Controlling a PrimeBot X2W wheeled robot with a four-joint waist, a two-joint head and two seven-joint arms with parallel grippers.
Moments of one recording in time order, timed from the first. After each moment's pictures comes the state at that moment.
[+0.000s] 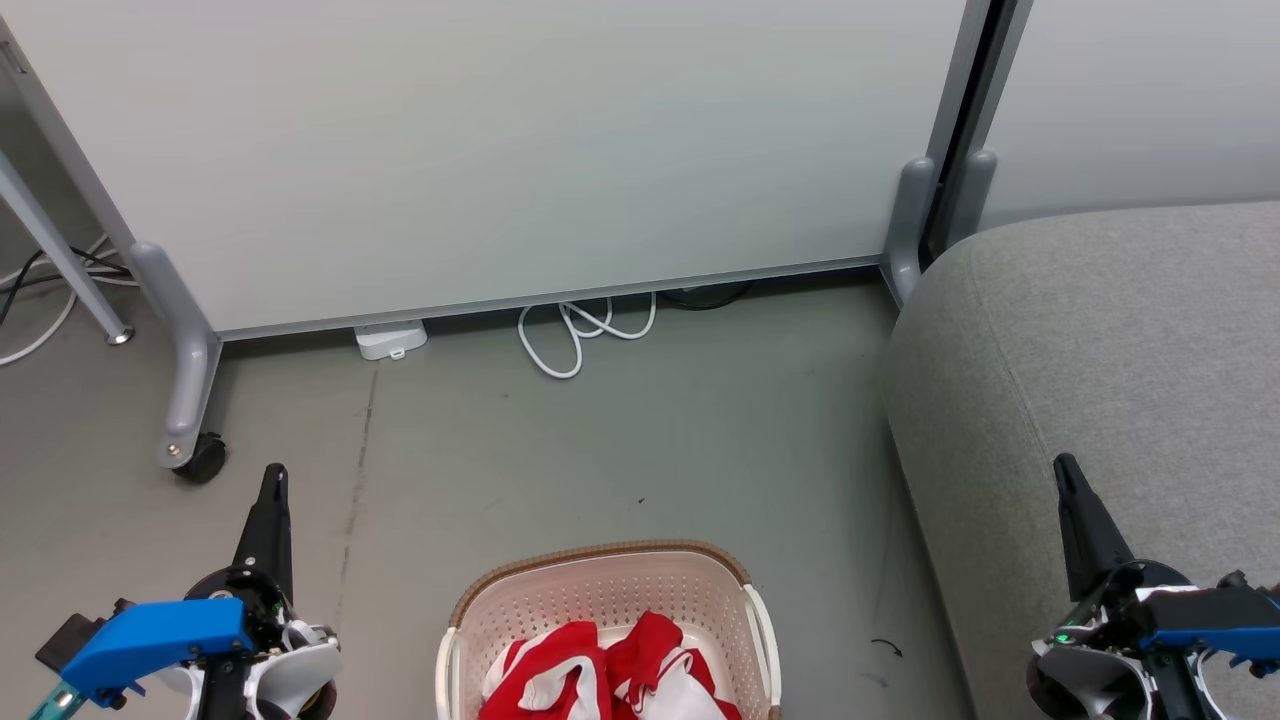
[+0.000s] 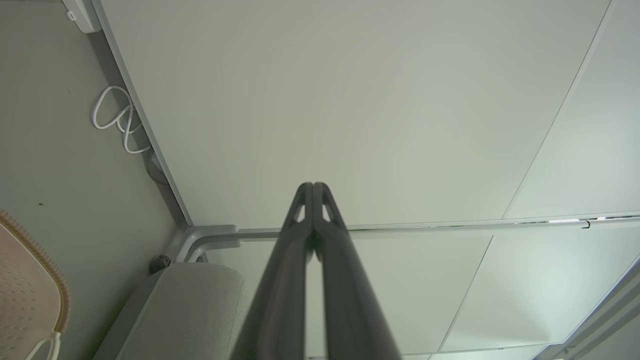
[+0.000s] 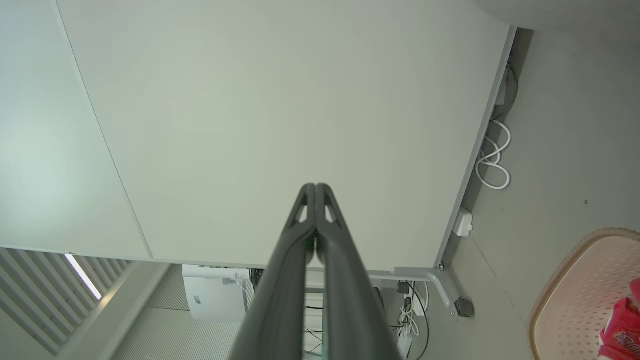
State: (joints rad) left arm -0.10 0.05 0.11 0.25 -1.61 -0.13 0.11; right arm -0.10 -0.05 -0.11 0.25 1.61 0.13 0.11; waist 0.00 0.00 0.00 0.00
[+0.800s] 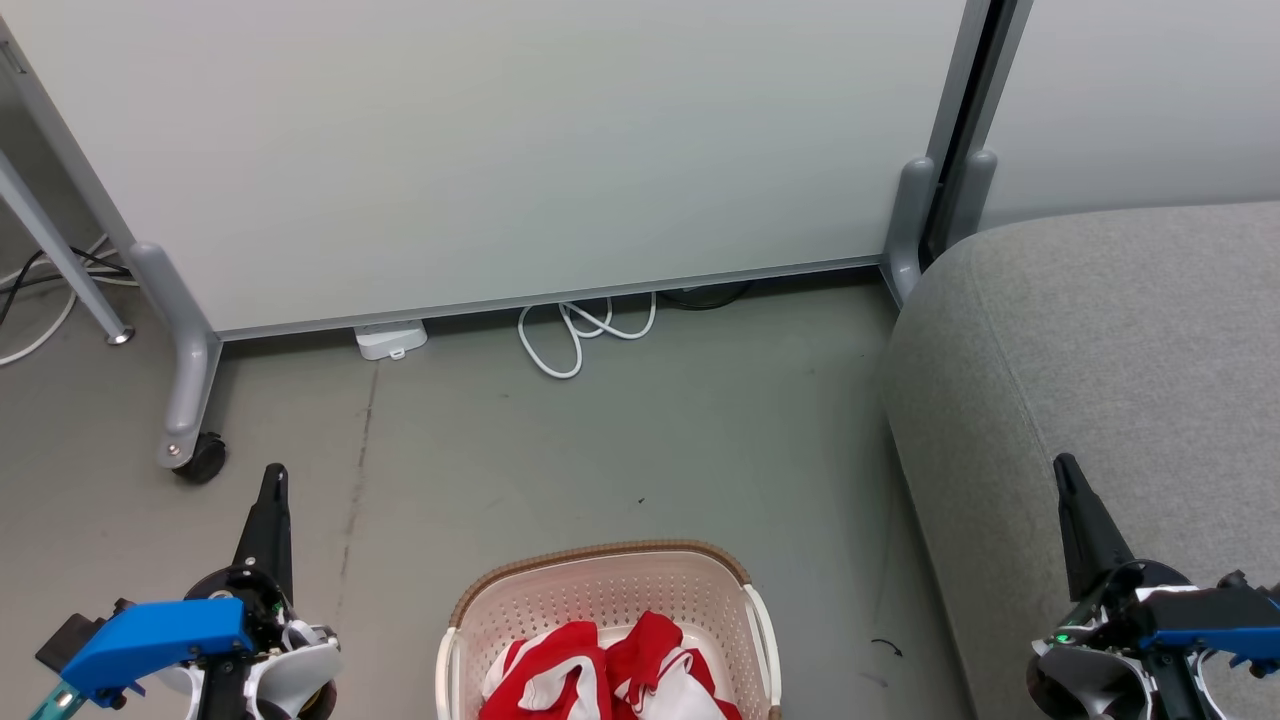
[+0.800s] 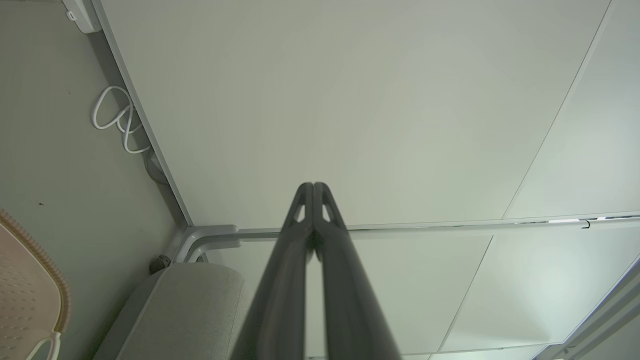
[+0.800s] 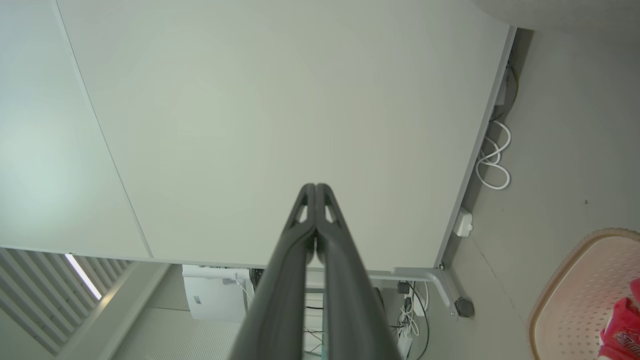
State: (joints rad) left arm -0.10 0.05 0.11 0.25 -1.61 -0.13 0.11; right arm -0.10 -0.05 -0.11 0.25 1.61 0.13 0.11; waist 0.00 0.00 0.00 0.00
